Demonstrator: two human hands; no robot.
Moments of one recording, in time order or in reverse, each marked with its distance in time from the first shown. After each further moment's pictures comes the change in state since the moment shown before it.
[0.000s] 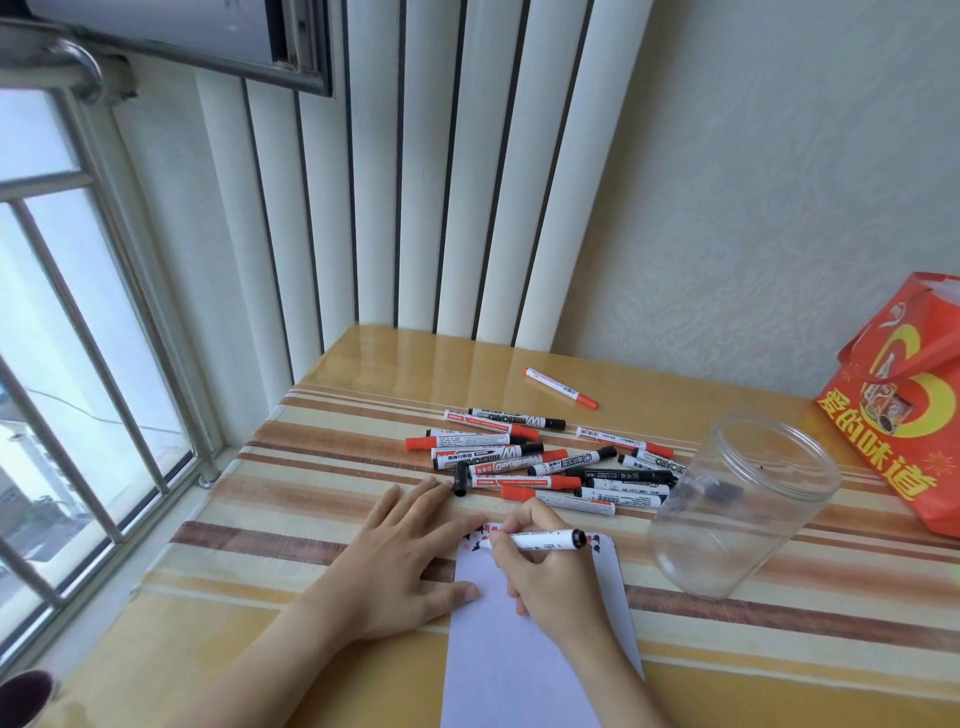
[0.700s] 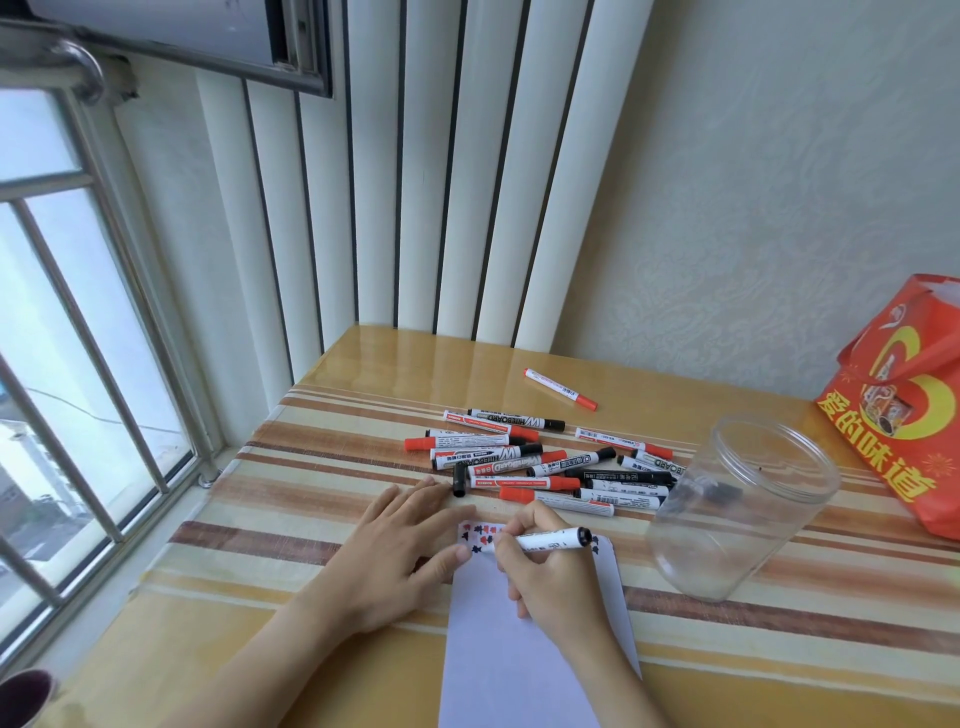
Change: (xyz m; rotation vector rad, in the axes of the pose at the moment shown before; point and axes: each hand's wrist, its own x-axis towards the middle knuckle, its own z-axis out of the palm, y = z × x) left_hand 0.002 0.003 -0.010 -0.187 0.067 -0.028; right_hand -0.002 -0.003 -0.002 0.010 0.000 0.032
